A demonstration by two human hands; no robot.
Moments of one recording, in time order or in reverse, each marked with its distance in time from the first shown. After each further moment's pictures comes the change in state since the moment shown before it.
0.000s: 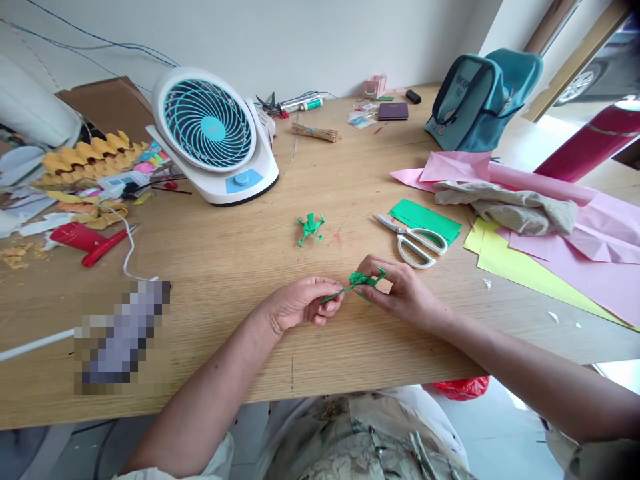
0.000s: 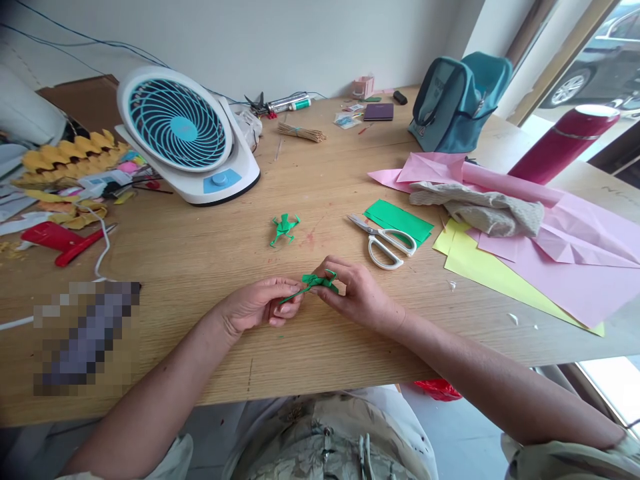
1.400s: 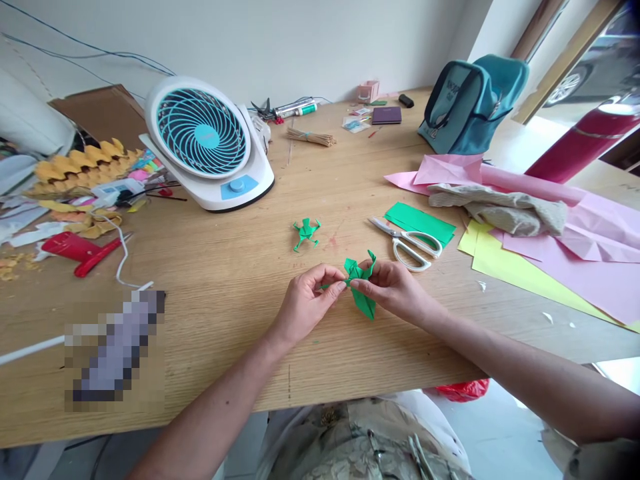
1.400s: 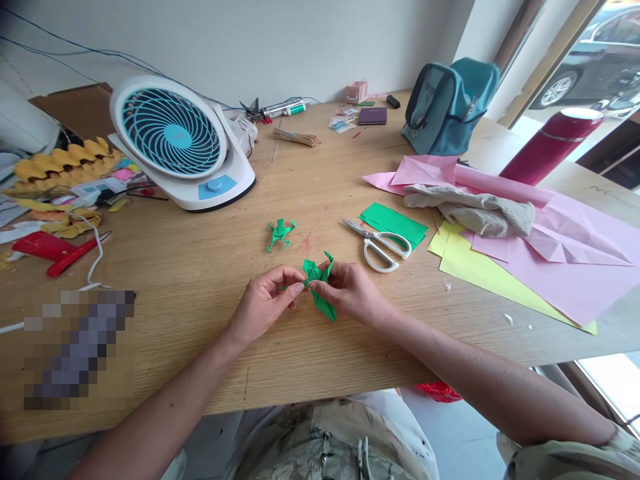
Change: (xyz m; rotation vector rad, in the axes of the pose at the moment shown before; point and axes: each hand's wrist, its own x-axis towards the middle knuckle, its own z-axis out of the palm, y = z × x) left_hand 0.014 -0.013 0.019 0.598 0.533 0.672; right_hand 0.009 0.000 0.005 0.480 0.011 0.486
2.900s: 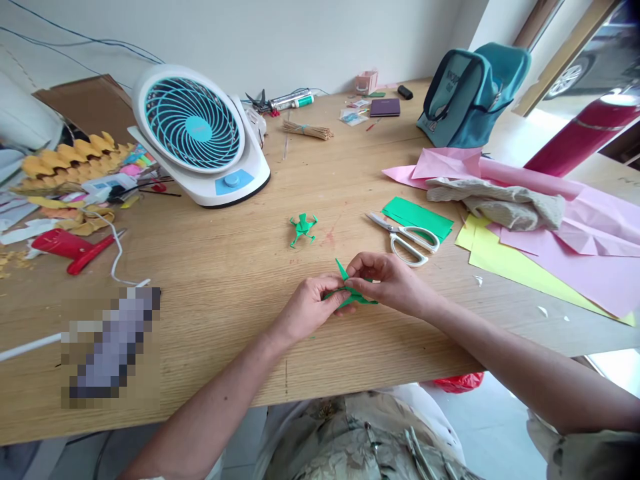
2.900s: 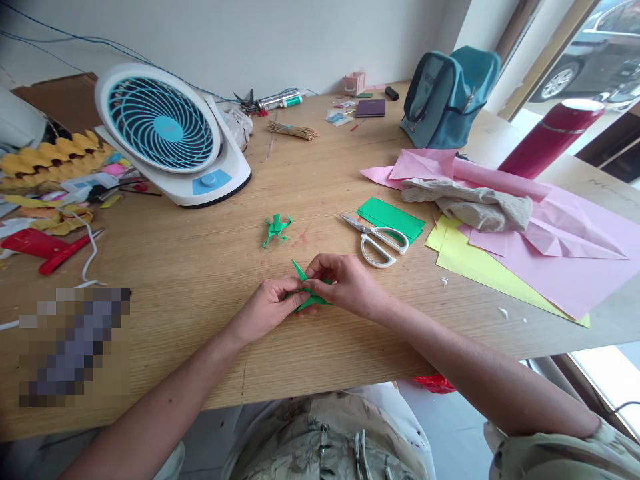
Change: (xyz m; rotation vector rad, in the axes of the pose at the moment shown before) left_hand -0.003 -0.008 0.009 -0.150 -0.238 -0.109; right_hand 0.001 -0.002 -0.010 -0.232 -0.042 -0.057
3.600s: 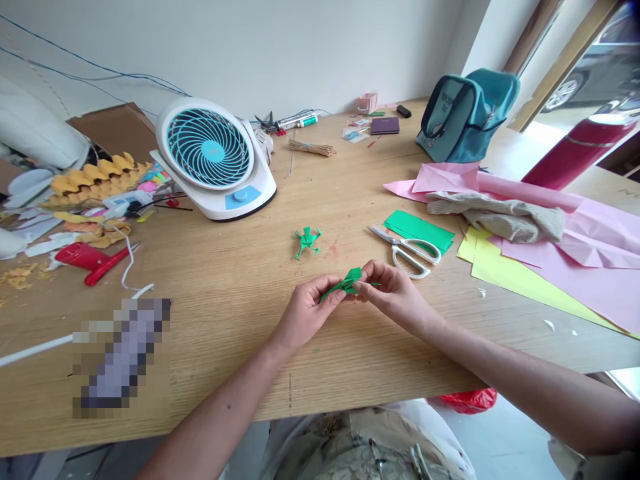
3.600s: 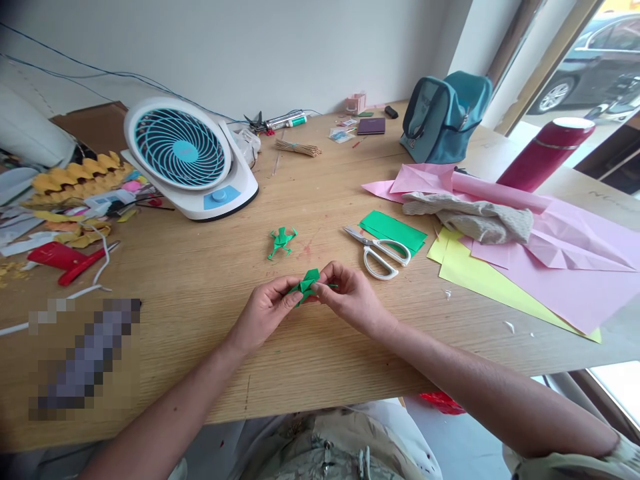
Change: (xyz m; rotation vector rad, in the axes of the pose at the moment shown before) left_hand 0.000 0.010 -0.008 -0.041 0.083 0.144; right_hand -0.002 0.003 0.013 0.311 0.161 -0.029
